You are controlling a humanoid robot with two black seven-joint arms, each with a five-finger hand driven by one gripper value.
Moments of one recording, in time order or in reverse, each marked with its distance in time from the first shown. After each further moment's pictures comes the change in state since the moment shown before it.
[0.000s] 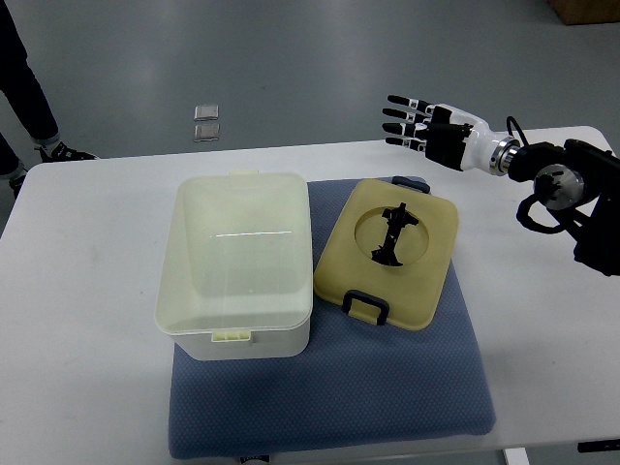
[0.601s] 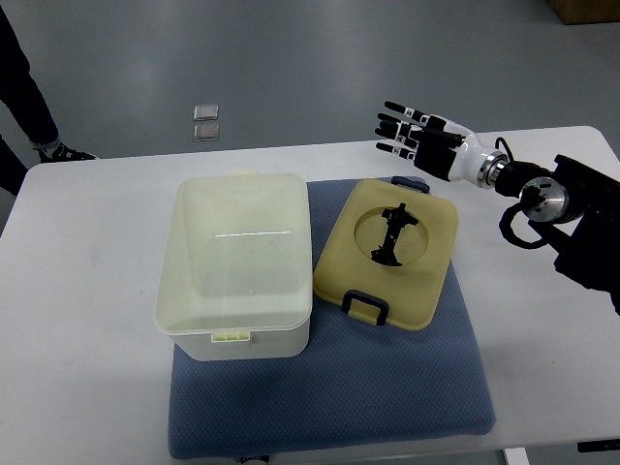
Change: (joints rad) left arm 0.000 0.000 0.000 0.000 0.000 0.000 0.000; right arm -0.049 0.035 0.044 0.003 0.105 -0.019 -0.003
